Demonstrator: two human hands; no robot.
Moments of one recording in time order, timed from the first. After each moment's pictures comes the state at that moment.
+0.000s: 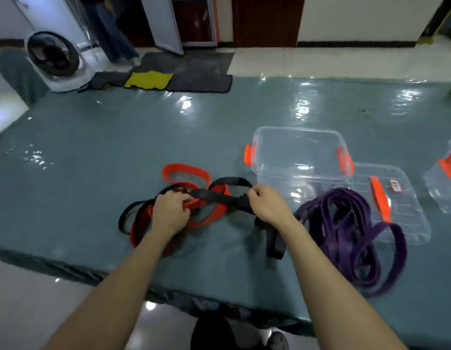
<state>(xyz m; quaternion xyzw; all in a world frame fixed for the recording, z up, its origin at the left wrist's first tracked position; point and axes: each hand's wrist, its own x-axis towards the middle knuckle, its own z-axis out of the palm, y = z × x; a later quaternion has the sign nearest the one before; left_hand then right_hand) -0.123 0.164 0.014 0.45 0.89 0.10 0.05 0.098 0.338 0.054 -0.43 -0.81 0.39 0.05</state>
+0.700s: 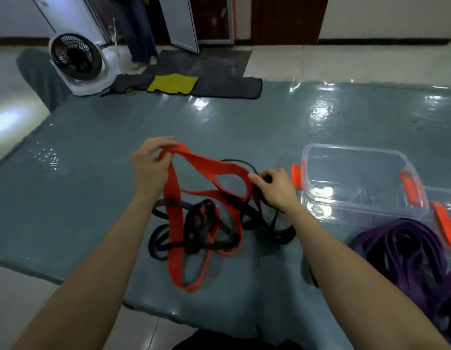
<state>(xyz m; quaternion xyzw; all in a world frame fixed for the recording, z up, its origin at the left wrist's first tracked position) -0.305 0.184 0.106 0.38 0.76 0.51 -0.07 -0.066 0.388 0.023 -0.44 -0.79 0.40 0.15</state>
